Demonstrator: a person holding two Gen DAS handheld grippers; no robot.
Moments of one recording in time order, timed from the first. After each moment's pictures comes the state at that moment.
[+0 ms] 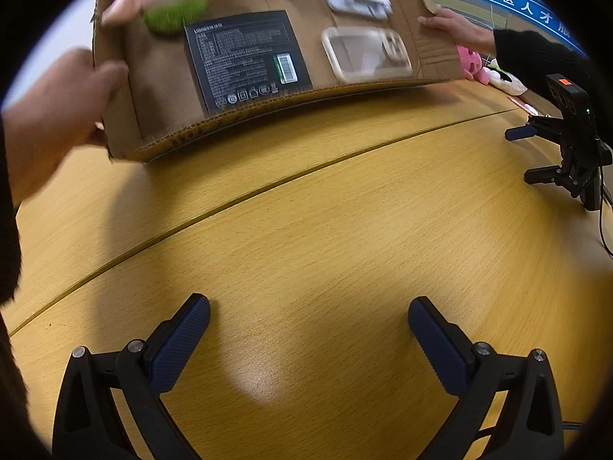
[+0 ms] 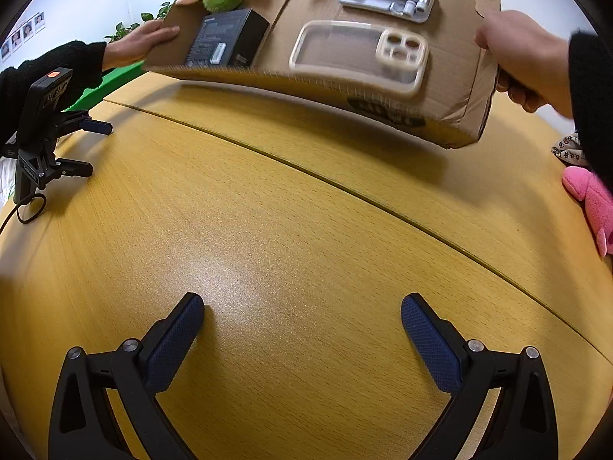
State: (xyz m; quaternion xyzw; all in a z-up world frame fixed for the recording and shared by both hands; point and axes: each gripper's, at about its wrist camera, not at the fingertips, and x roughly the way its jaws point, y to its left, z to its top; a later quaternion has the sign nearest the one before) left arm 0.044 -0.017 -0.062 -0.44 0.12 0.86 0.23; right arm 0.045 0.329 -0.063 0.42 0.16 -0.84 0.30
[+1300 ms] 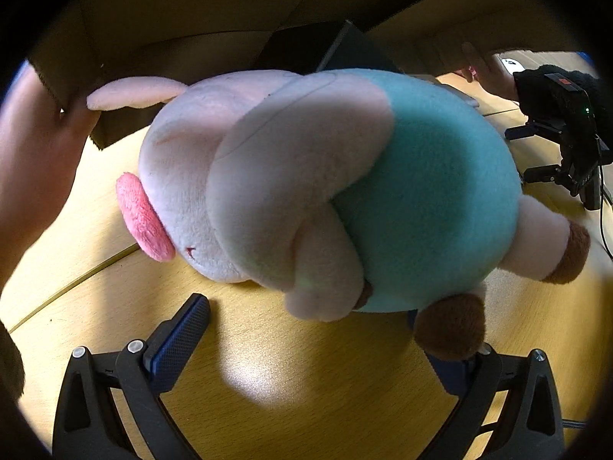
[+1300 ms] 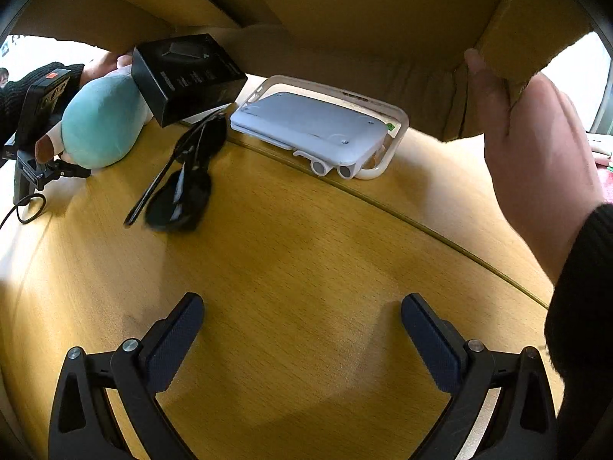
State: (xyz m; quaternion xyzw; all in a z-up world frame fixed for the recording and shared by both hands) left arm 0.052 -0.012 -0.057 -0.44 0.12 0.86 0.23; right arm 0.040 0.323 -0.062 0.42 0.16 -0.84 0.30
